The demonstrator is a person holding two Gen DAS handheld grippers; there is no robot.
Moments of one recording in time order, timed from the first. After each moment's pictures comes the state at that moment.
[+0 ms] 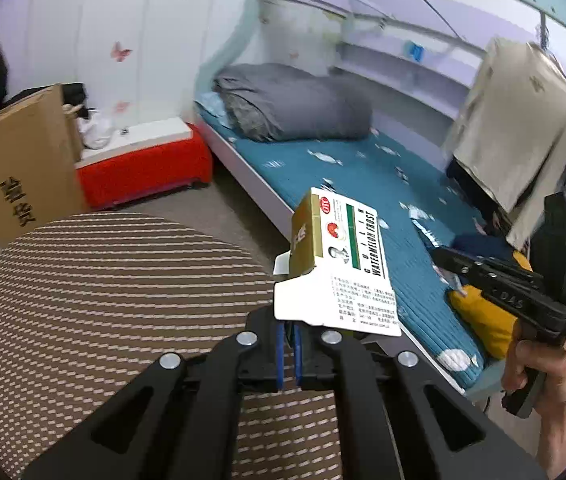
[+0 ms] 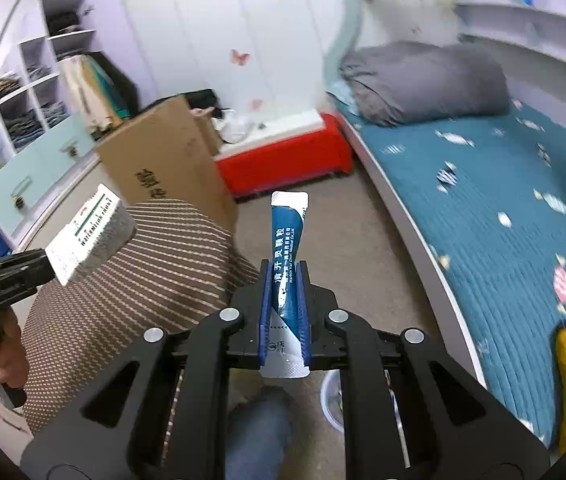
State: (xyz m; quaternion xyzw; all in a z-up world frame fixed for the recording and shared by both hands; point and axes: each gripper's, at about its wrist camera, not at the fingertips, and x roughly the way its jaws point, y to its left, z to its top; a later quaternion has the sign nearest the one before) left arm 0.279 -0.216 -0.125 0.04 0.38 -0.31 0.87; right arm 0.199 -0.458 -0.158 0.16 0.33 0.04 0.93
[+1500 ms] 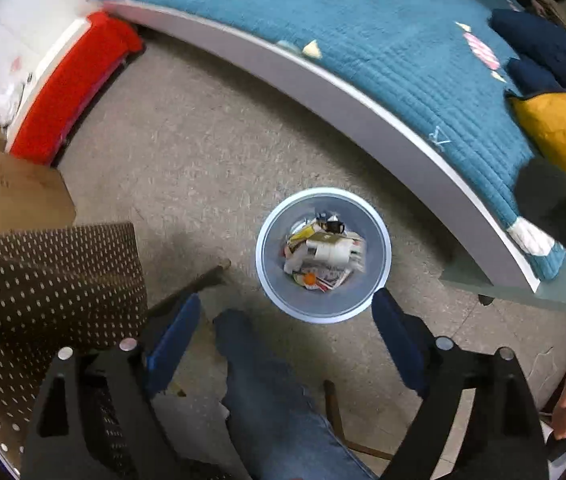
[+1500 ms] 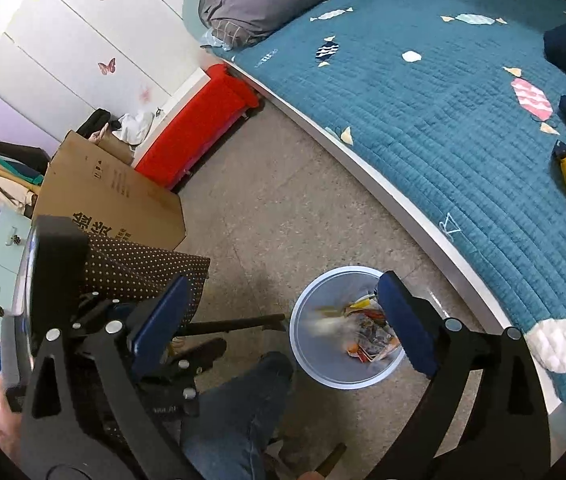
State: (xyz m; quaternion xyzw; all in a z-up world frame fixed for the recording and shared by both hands) left arm 0.311 -0.457 -0.348 0.31 0.61 -0.26 0.68; right arm 0.190 -0.601 -0.321 0.36 0.41 -0.07 0.84
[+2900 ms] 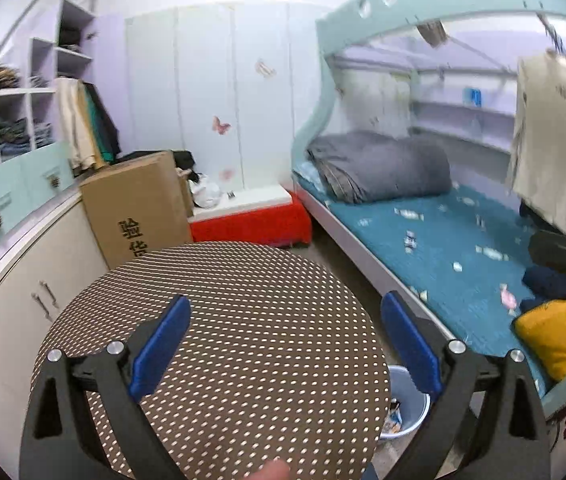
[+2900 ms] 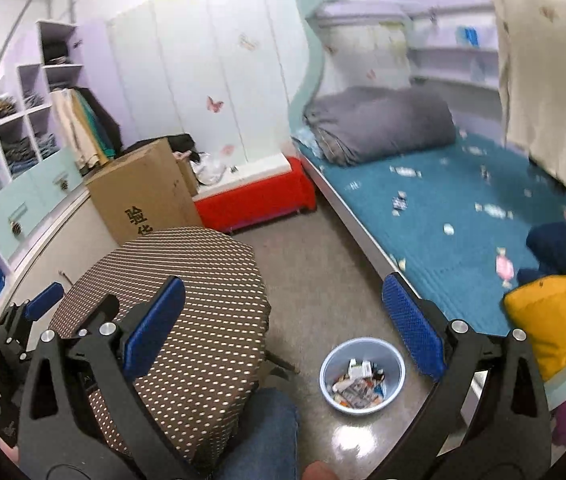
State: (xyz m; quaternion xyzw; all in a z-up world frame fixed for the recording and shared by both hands) left arm 0.108 -0.161 -0.076 0.06 0.23 -0.12 0.96; right arm 0.052 -0.373 -0.058 0.13 0.25 -0.05 0.96
